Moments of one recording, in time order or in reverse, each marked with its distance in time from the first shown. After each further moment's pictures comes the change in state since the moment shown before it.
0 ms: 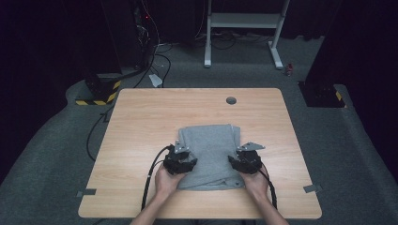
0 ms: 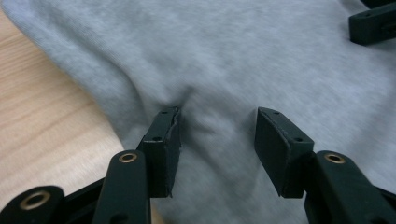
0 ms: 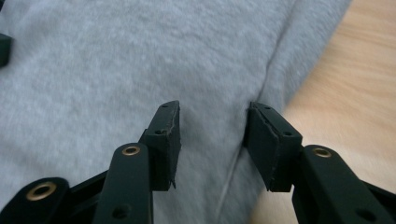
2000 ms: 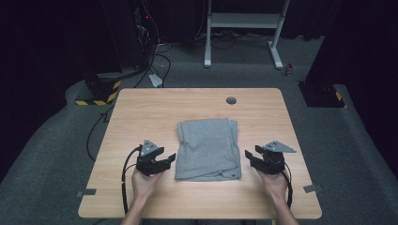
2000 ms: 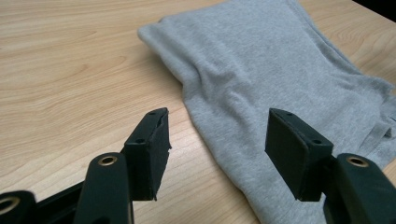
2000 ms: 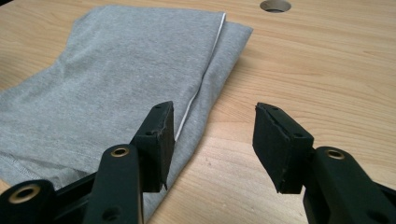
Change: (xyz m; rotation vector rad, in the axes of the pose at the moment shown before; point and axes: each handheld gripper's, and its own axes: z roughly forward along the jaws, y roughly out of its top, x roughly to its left) left arm 0.038 -0.028 -0.083 -0.210 0.045 -0.111; right arm -0.036 -0.007 -0.070 -0.186 -0.015 0.076
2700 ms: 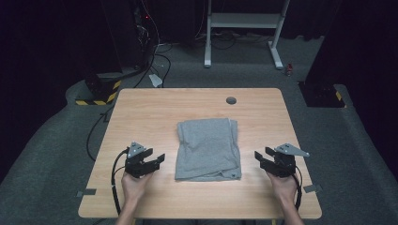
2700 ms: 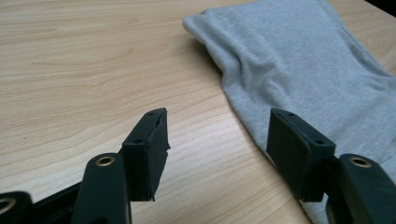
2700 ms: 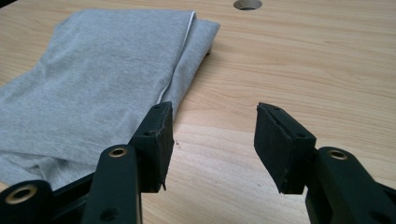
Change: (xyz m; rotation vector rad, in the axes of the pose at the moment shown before) left arm 0.027 -0.016 -0.017 -0.007 0.059 -0.052; right arm -0.021 -0.011 -0.019 -0.018 -0.036 0.043
